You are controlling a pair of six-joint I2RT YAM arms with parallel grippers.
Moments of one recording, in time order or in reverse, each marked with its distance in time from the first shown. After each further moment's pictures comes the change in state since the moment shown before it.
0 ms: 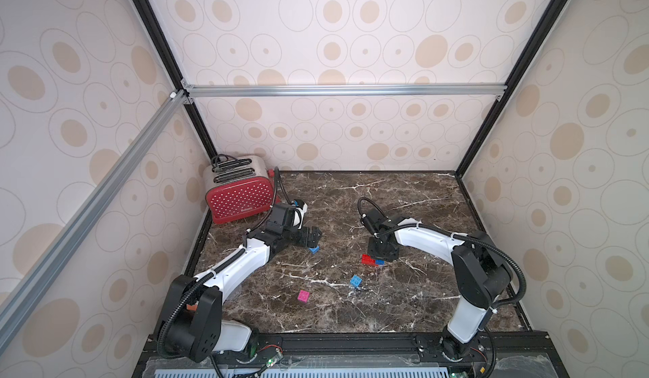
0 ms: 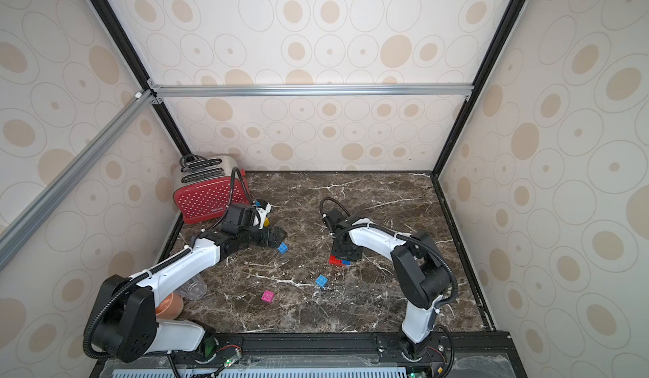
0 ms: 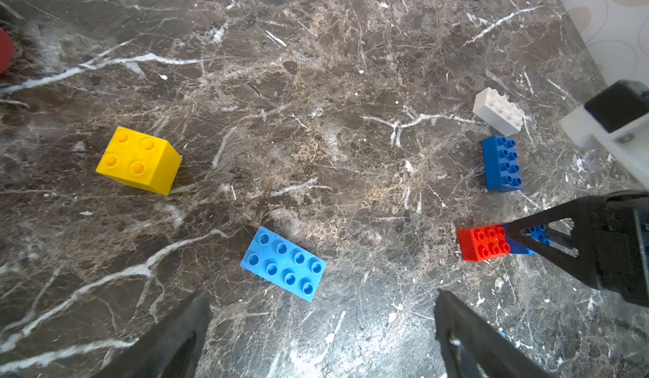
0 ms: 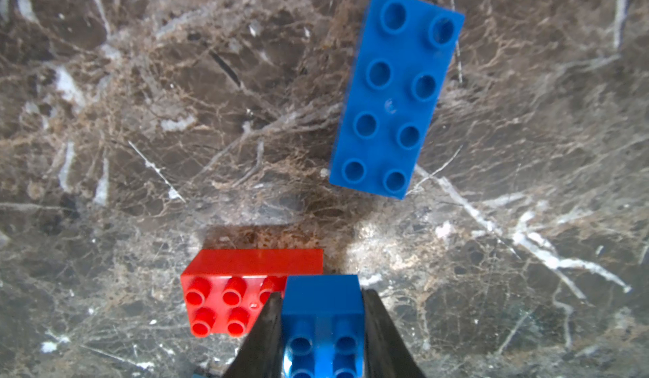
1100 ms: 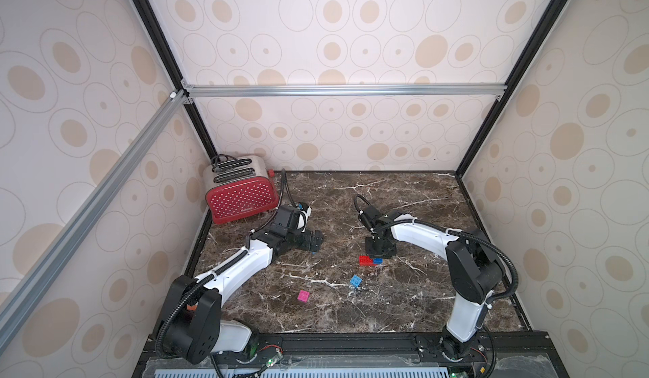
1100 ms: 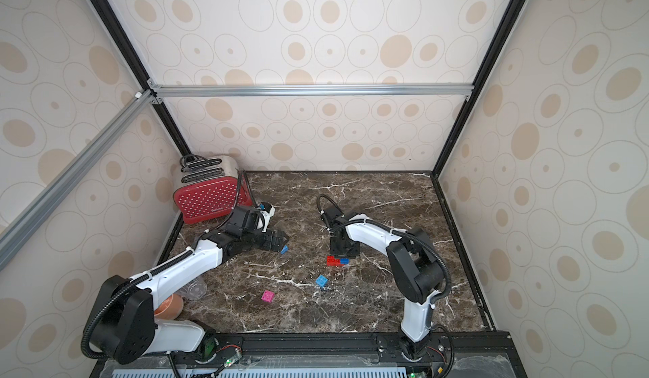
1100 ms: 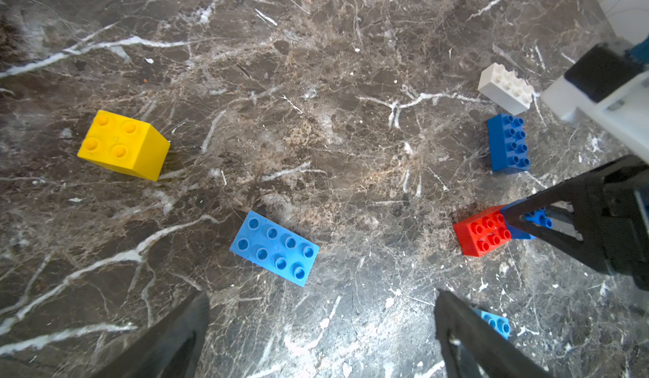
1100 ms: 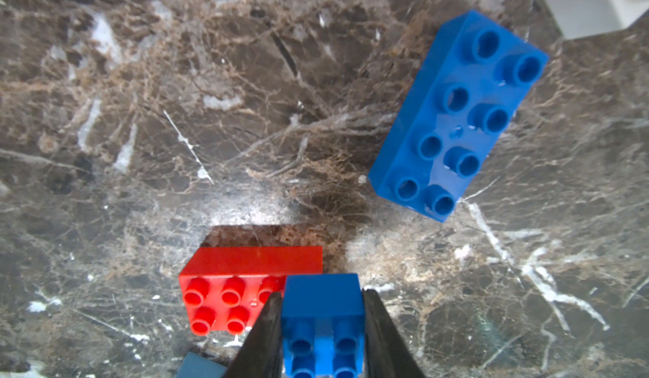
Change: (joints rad) left arm -0.060 -0.013 0.002 -0.052 -0.057 -0.002; right arm -0.004 0.045 0.069 -0.043 -0.047 -0.147
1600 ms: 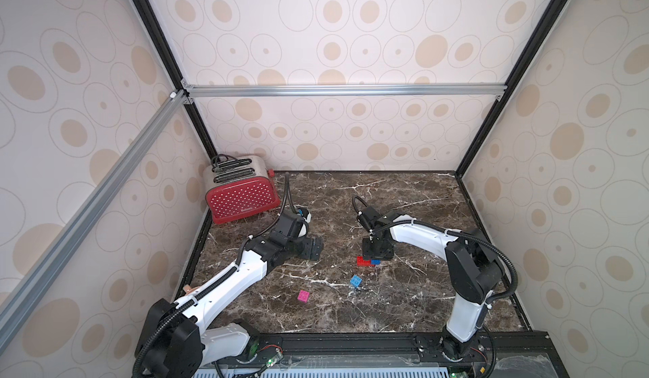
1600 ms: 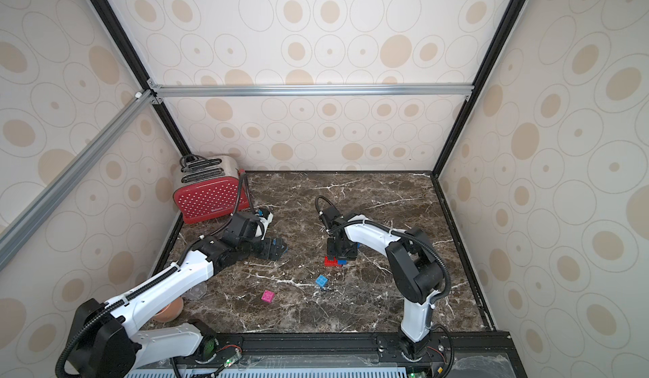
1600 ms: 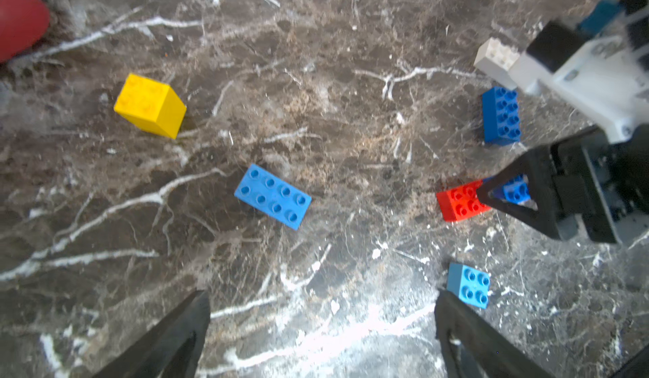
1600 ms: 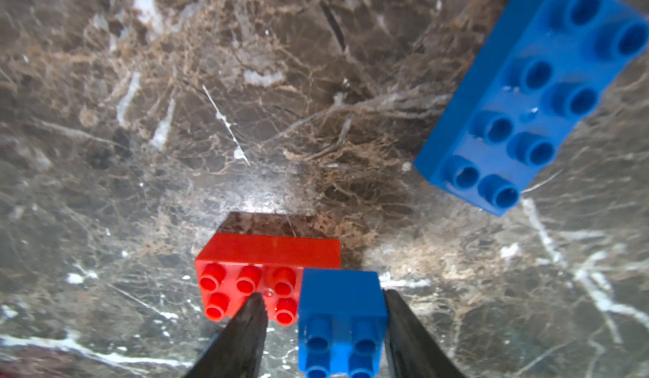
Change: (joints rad) left arm -0.129 -0.162 -0.008 -0.205 -0.161 -0.097; right arm 0.011 -0.001 -0.004 0.016 -0.061 -0.002
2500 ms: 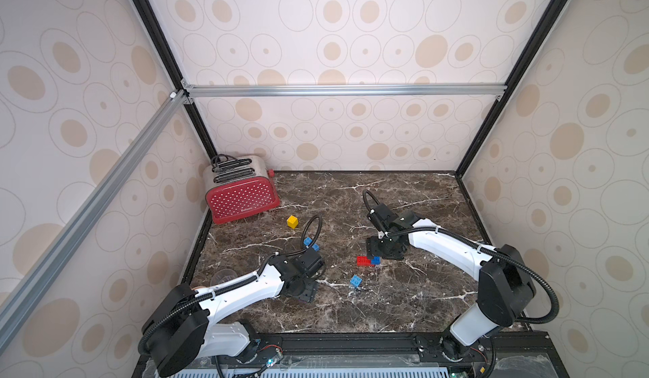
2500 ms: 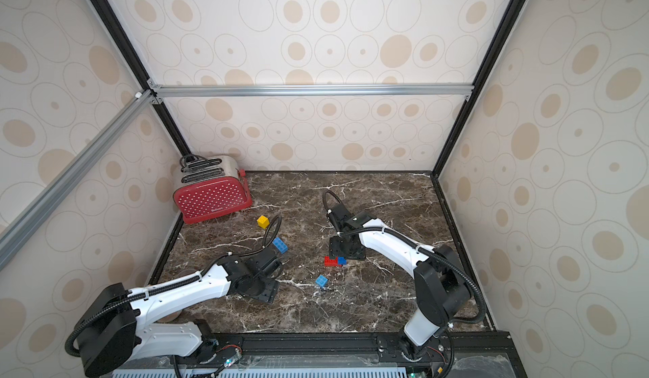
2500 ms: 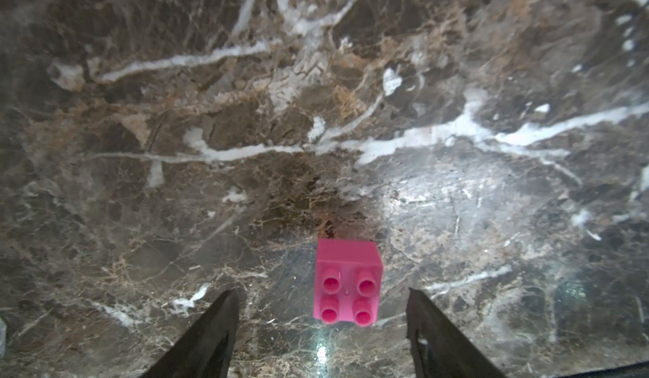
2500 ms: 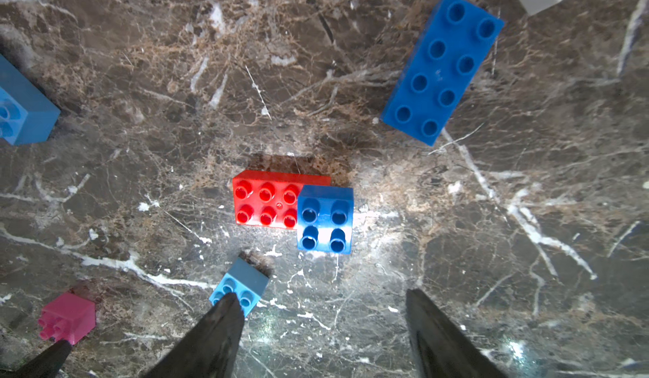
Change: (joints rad) left arm -0.266 0.093 -0.140 -0.288 -0.116 -0.251; right arm 0.000 -0.223 -0.064 -0.051 -0.001 -0.001
